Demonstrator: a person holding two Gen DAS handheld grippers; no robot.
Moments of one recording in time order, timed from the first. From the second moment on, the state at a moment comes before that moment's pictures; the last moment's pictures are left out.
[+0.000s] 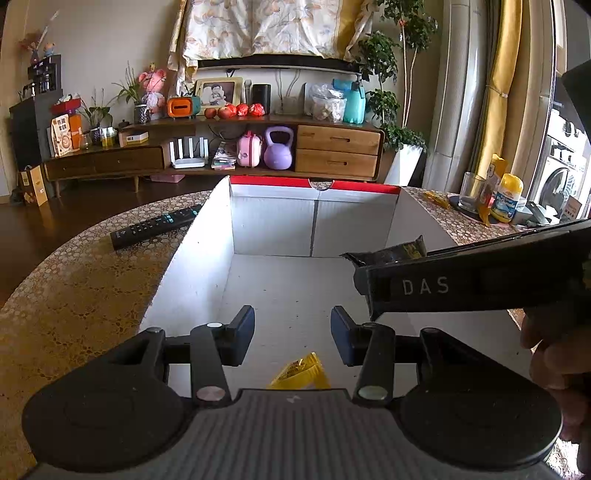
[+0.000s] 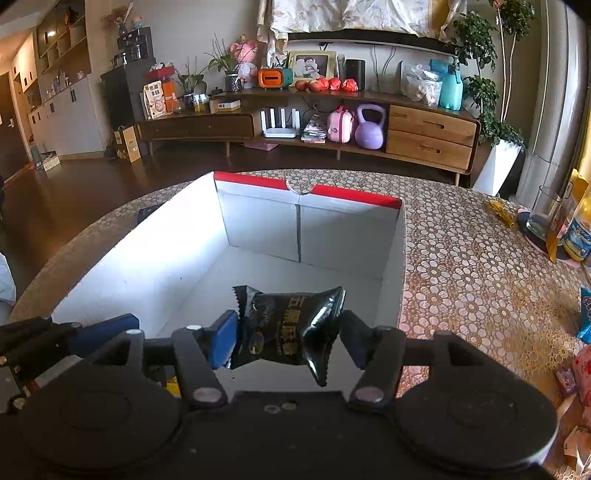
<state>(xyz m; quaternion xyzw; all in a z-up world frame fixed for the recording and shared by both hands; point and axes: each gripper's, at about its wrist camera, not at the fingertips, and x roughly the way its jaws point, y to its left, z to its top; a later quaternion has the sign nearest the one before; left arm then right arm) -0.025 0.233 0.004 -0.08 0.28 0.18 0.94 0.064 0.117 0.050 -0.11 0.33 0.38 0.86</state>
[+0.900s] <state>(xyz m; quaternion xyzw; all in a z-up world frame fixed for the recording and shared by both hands) -0.032 0.188 0.029 -0.04 0.27 0.17 0.95 0.055 0.056 0.089 -0.04 0.27 0.36 0.89</state>
